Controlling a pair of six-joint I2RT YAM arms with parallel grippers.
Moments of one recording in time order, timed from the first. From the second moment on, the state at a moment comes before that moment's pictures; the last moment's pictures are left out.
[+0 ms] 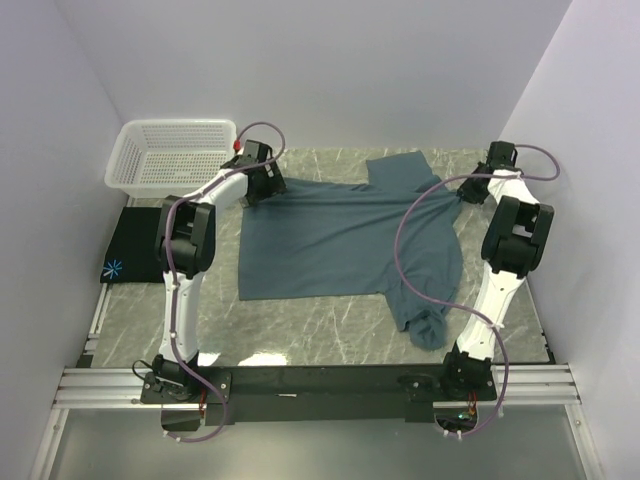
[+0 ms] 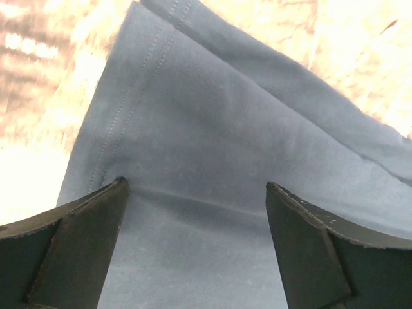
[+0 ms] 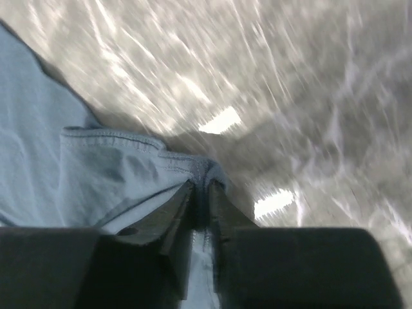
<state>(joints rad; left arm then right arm) -0.28 2.27 1.79 -0.45 -0.14 -0.63 -0.30 2.25 1.76 -0.45 -0.09 0.50</state>
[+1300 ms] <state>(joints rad) -0.45 1.25 0.76 -0.62 -0.29 -1.01 0.29 1.11 0.84 -0.57 0.12 0.53</state>
